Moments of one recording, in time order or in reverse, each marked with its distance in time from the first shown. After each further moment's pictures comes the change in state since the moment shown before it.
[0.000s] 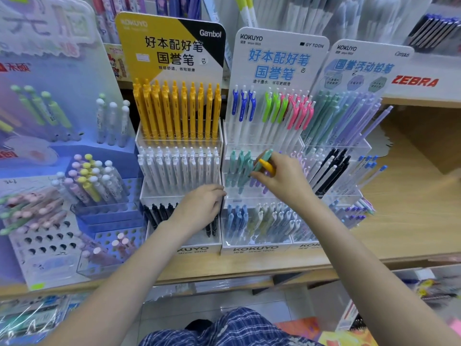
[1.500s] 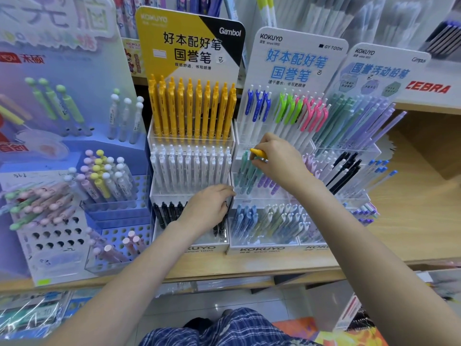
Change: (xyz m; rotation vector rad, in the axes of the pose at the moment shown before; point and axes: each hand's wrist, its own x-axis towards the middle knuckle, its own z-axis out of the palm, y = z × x) left_hand -0.003 -0.010 0.004 -0.069 0.053 0.032; right_hand 0.035 -0.033 0.002 -0.338 -0.108 -0.091
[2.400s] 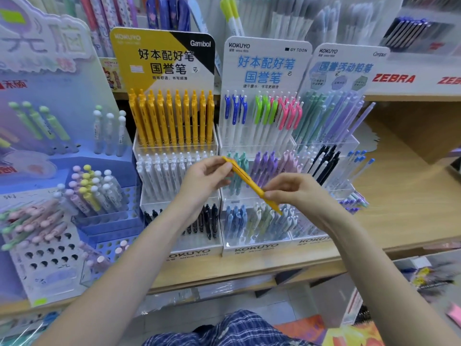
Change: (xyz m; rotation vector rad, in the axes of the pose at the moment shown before) left_hand 0.006 0.054 -0.054 -1.205 0.189 -0.247; right_hand -0.092 0.031 -0.015 1.087 -0.156 0.318
